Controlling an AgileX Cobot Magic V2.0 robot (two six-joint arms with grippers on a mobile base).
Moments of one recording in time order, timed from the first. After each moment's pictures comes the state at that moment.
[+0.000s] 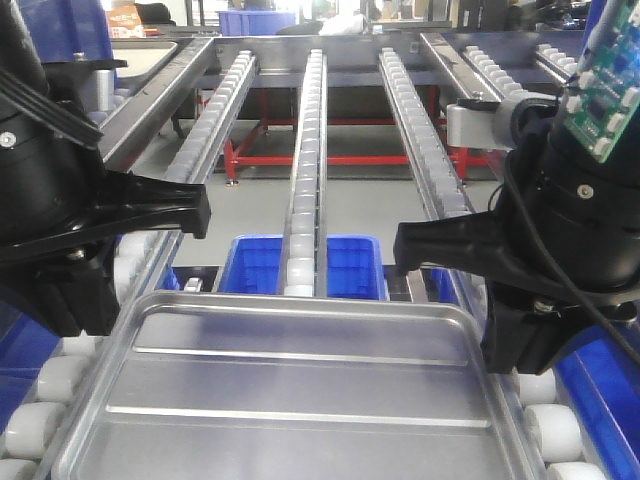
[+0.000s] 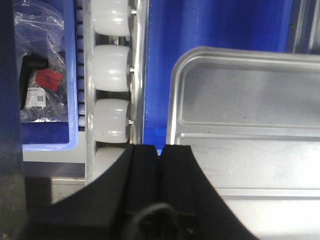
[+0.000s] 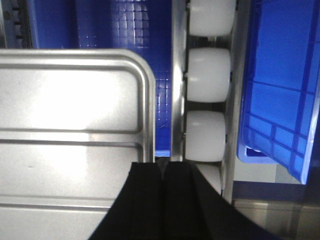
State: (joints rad) left arm -0.78 1.49 -0.88 0.29 0.72 -0.88; right arm 0.62 1.51 -0.78 -0.18 0.56 0.85
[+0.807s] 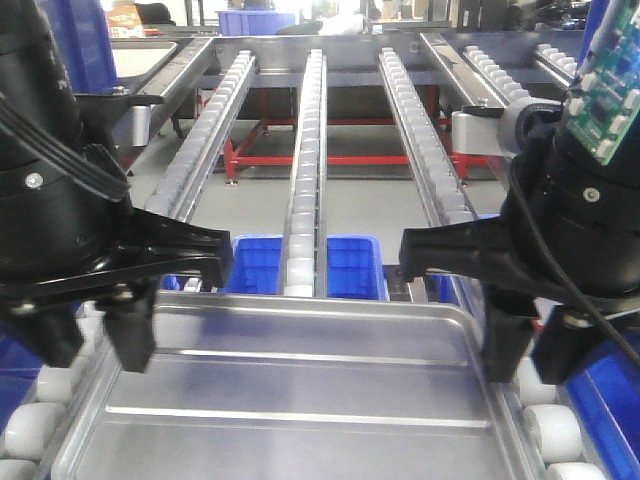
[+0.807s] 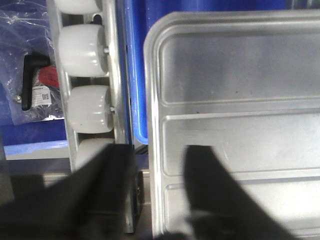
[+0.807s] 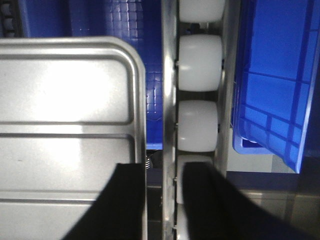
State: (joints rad) left arm -0.83 1.54 -0.89 0.29 0.73 -0.85; right arm 0.62 1.51 -0.78 -0.17 0.59 0.85
